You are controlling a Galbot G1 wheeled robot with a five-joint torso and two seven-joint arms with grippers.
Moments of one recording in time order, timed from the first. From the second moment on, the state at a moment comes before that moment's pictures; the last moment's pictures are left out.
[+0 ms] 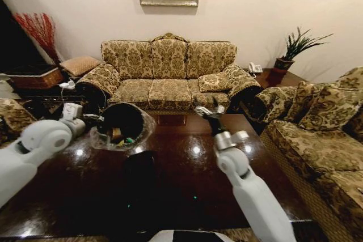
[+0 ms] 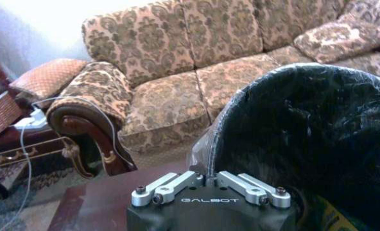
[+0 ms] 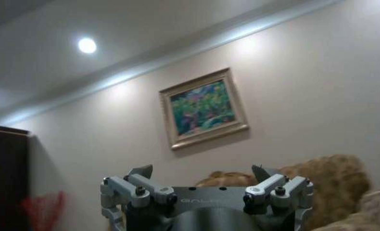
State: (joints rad) left arm 1.40 -0.31 -0.96 -2.06 -1.27 0.74 -0.33; right arm -1.09 1.20 0.28 2.07 0.56 0.08 0.16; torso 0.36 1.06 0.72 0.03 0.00
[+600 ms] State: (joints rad) left arm 1.42 -0.37 -0.98 -2.11 -1.23 0.74 -0.32; right arm -1.28 1.25 0.36 2.21 0.50 0.12 0.14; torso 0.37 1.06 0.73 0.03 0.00
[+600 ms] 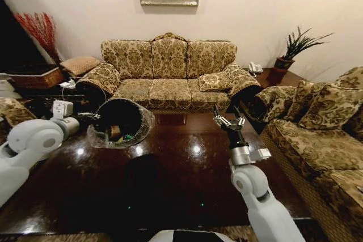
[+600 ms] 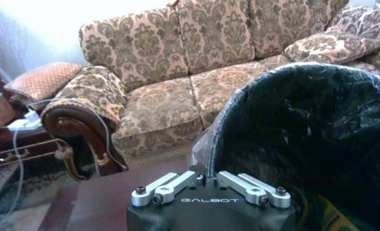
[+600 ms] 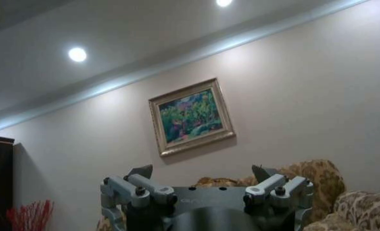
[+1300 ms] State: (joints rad) left arm 1.43 -0.45 -0.94 -2.13 -1.06 0.72 -0.27; right arm -1.37 1.27 0.37 2.25 0.47 0.14 0.13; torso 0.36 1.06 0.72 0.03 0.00
